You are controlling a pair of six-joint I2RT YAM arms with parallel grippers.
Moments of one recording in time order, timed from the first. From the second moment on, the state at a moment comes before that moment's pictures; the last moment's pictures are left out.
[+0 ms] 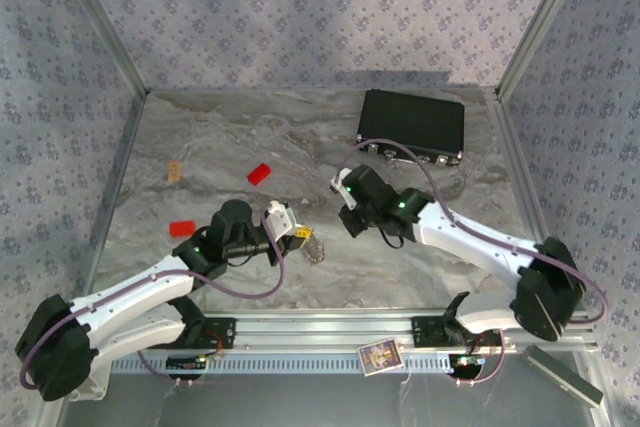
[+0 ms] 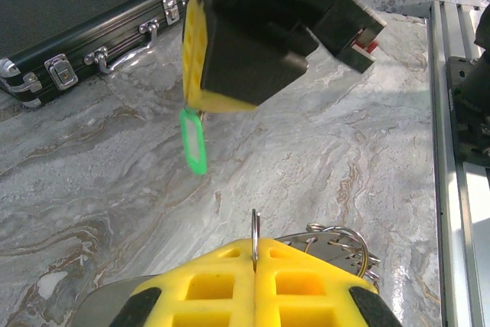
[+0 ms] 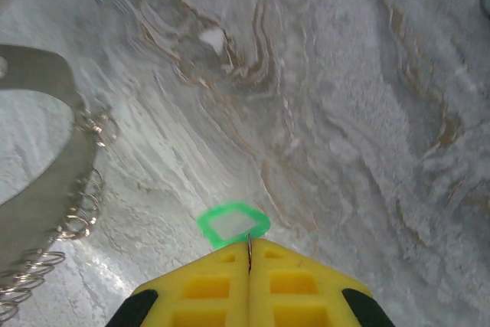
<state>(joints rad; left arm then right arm) -0.81 0.93 0.44 0.09 0.40 0.14 0.83 1.29 0.95 -0.54 0.11 0.05</state>
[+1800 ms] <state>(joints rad) -0.80 0.98 0.51 0.04 0.35 0.00 0.97 1.11 0.67 0.00 -0.18 -0.56</state>
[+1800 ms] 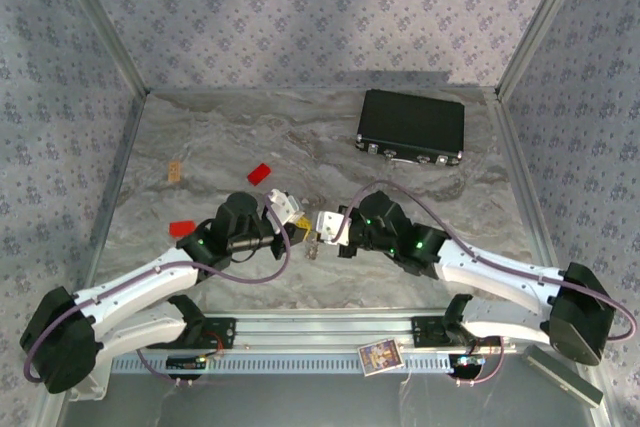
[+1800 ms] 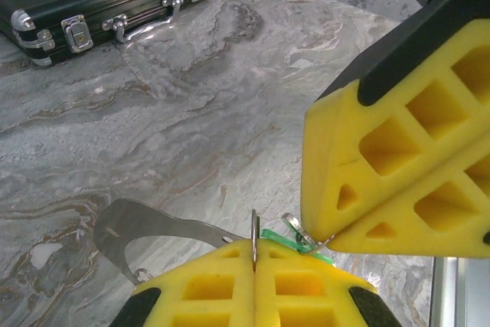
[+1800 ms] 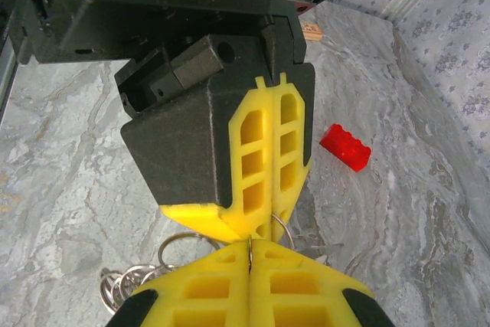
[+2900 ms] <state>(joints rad) -0.81 0.98 0.51 0.05 0.38 -0.01 0.95 1.03 0.58 0.03 -0.06 -0.58</state>
